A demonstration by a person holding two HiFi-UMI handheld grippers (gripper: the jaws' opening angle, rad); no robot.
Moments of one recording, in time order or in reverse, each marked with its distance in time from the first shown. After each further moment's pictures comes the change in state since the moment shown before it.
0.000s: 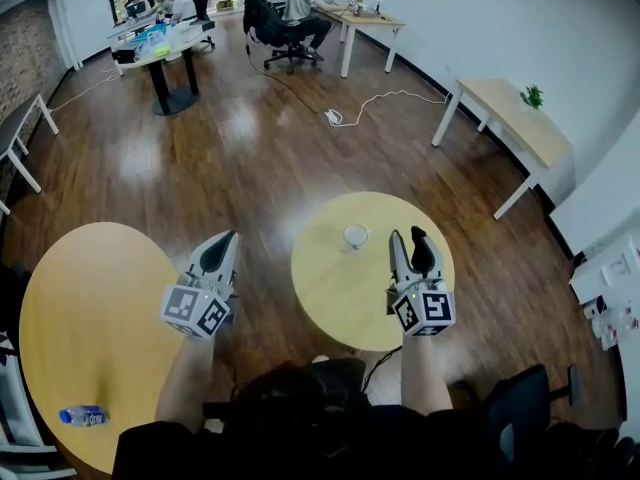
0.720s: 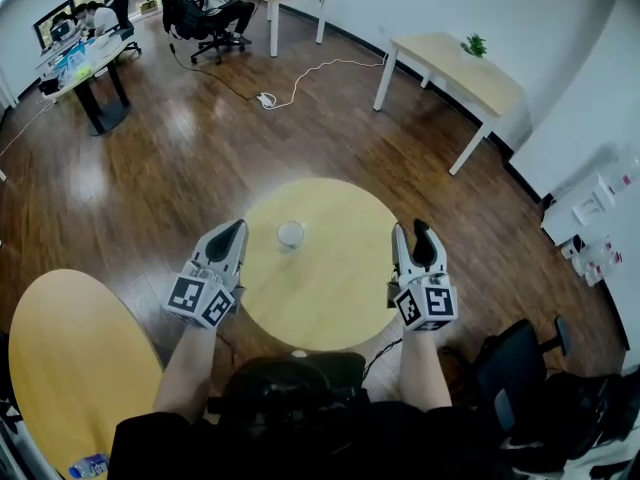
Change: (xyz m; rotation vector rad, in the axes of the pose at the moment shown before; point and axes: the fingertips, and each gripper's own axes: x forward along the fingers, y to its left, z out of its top) left arm 0.142 -0.107 -0.063 -0.062 0.046 -0.273; right arm -0.052 -0.142 -0.006 -0.020 0.018 -0.246
